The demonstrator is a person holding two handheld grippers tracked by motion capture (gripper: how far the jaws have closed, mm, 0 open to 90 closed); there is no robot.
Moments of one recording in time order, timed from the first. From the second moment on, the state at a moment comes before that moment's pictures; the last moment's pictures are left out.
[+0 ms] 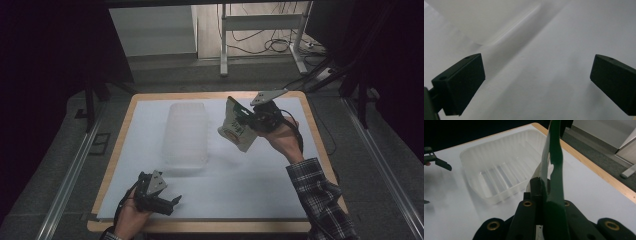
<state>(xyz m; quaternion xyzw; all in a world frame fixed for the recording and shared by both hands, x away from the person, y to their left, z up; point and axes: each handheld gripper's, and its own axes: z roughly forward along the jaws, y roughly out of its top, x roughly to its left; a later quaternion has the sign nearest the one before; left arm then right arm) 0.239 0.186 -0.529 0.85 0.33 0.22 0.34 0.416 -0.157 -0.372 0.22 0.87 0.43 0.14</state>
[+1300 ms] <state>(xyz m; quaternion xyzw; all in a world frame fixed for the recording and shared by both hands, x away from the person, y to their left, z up) 0.239 0.184 -0.531 0.86 0.33 0.21 0.33 0.472 -0.062 -0.376 0.18 0.90 0.37 0.13</state>
